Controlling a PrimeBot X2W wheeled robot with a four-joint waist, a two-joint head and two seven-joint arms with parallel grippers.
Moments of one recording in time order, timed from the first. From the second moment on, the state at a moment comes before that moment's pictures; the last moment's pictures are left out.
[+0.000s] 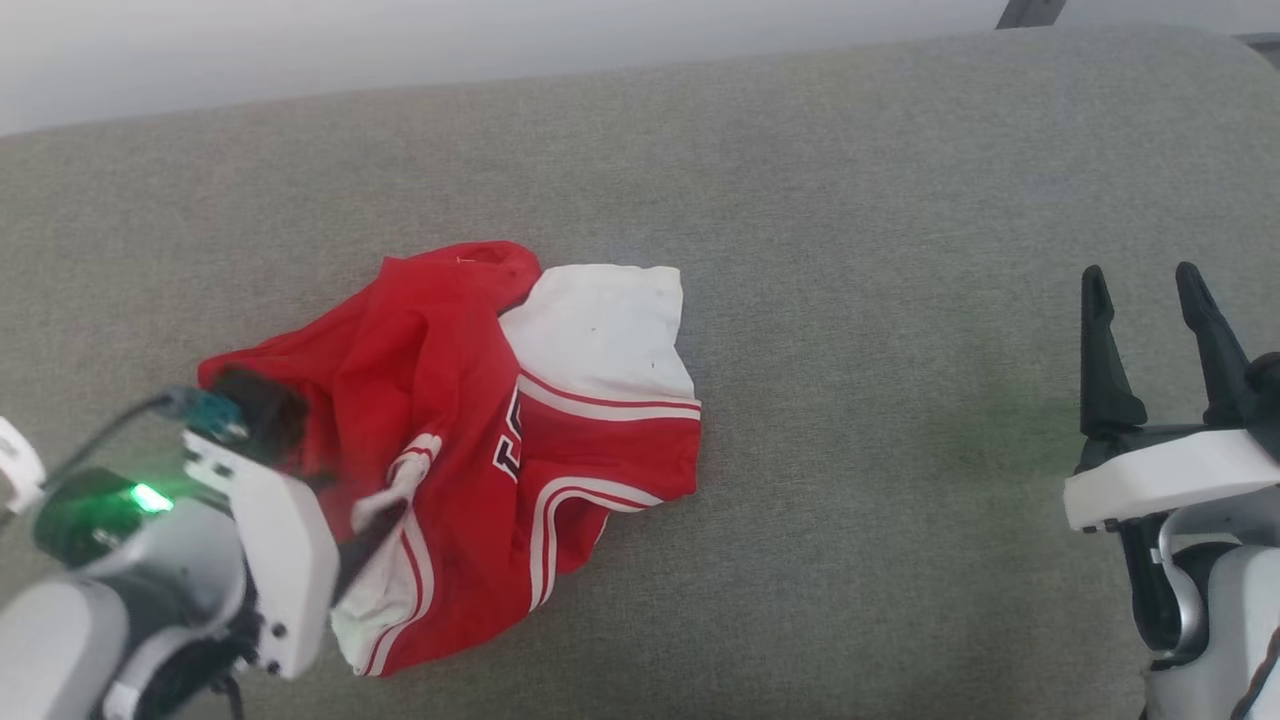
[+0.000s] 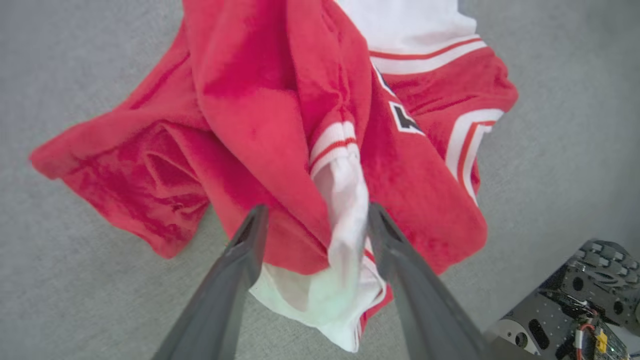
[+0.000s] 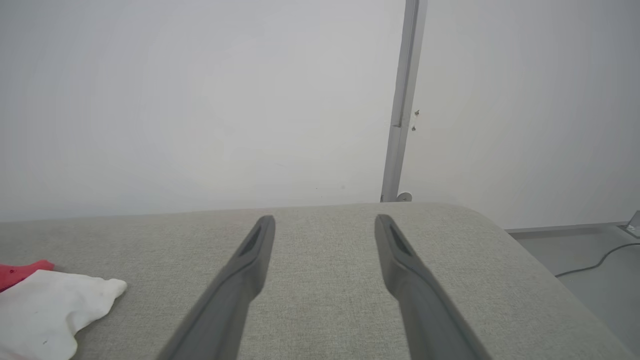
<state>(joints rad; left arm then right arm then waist) -0.22 0.69 -0.30 -0.23 -0.73 -0.01 0.78 -0.23 -0.07 -0.17 0.01 0.13 0.13 -0.08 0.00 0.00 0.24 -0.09</state>
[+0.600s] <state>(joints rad) -0.41 0.69 -0.34 0.04 -0.68 -0.04 0.84 -0.25 -0.06 -0.13 0.03 0.14 0.13 -0.09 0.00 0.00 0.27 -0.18</state>
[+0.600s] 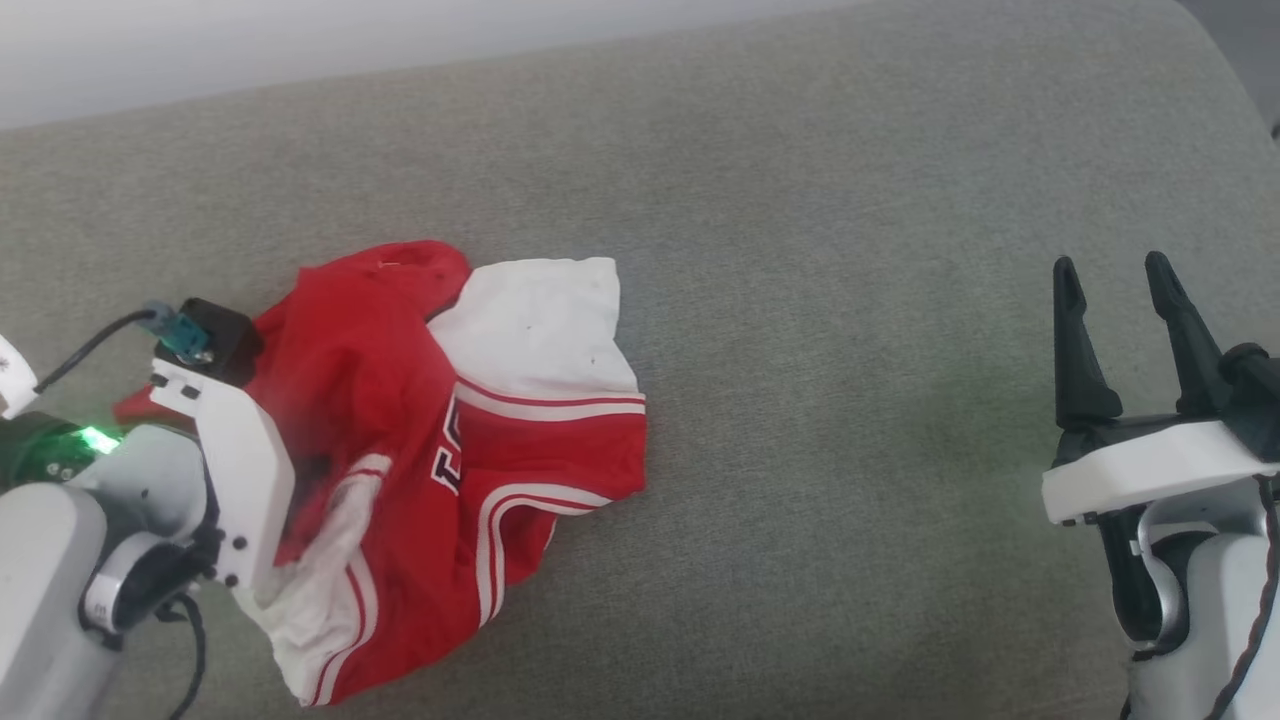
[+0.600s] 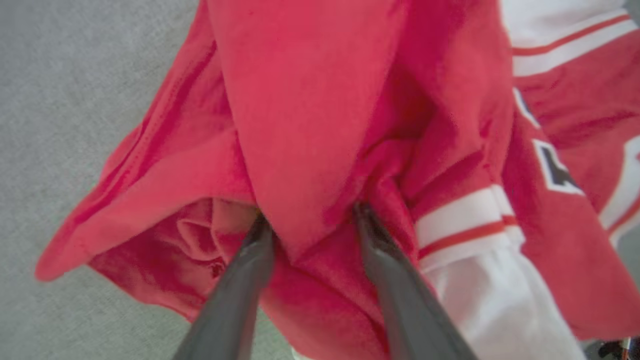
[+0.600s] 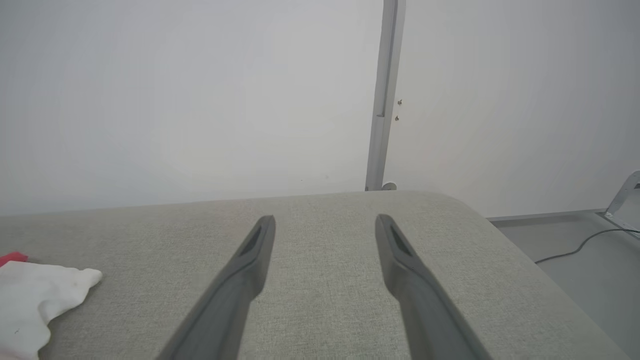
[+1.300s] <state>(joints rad) -0.86 0.77 -0.47 0.25 -0.52 -0.13 0.68 -0.30 -0.06 -0.12 0.03 0.16 0.13 -0.11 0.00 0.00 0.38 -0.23</state>
